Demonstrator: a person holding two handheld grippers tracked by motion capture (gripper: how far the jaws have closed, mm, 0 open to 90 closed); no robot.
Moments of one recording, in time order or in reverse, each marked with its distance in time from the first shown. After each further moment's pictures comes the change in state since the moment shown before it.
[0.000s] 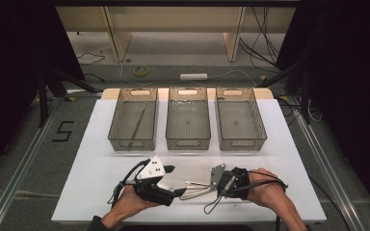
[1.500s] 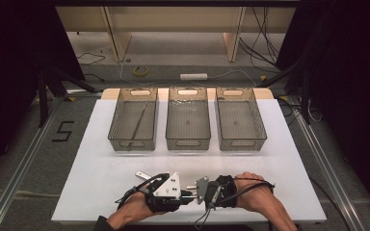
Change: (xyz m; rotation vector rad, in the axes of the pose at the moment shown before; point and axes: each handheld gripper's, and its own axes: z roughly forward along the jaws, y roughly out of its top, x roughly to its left) left arm -0.026 -0.002 0.019 0.129 -0.168 0.252; right arm 0.023 0.030 0.001 -0.010 0.041 -0.153
